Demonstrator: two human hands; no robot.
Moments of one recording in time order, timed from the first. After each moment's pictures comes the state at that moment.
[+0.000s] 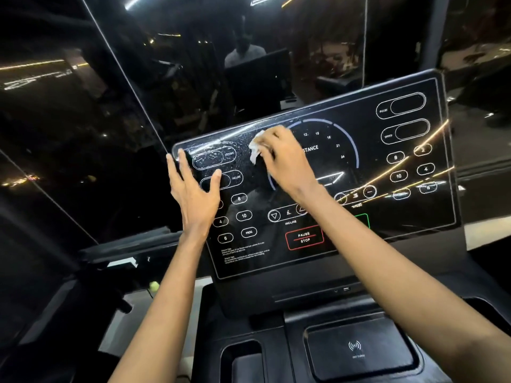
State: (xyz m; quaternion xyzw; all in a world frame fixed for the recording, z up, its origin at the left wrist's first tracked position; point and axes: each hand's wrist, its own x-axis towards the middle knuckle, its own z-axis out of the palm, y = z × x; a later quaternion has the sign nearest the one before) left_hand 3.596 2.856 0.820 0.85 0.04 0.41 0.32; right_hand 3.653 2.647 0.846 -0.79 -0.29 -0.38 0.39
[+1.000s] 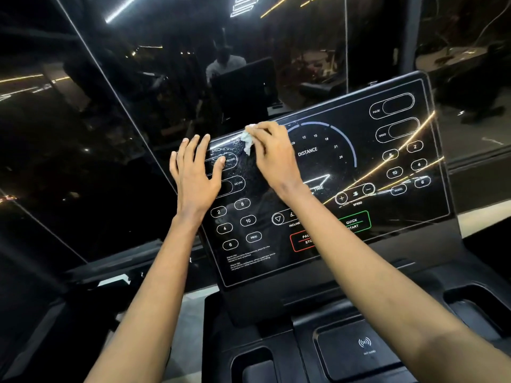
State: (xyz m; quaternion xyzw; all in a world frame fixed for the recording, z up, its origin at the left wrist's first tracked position) left_hand 3.630 2.872 0.859 0.88 -0.08 0.45 0.12; right_hand 3.654 2.678 0.860 -0.75 -0.20 -0.46 0.43
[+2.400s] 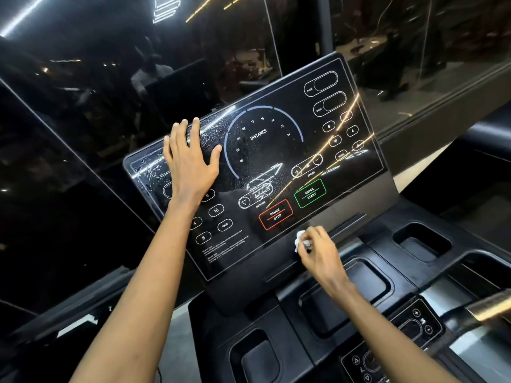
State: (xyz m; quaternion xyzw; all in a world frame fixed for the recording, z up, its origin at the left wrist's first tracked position) left_hand 3.642 2.808 0.857 0.90 -0.16 0.41 0.08; right_hand 3.489 2.604 0.625 -0.85 0.07 -0.24 0.47
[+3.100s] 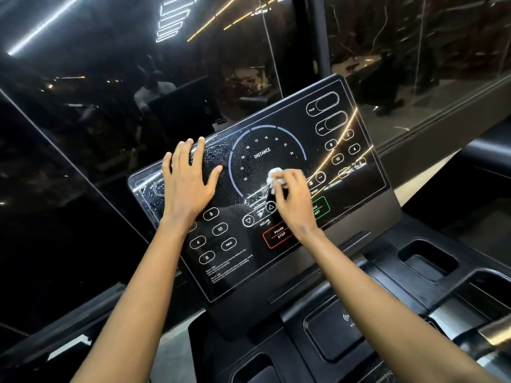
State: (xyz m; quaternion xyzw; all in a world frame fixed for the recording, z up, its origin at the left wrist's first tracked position) left_hand 3.646 2.827 0.868 0.90 -0.20 0.40 -0.01; right_hand 3.590 2.614 0.755 -0.76 -0.04 -0.43 0.47
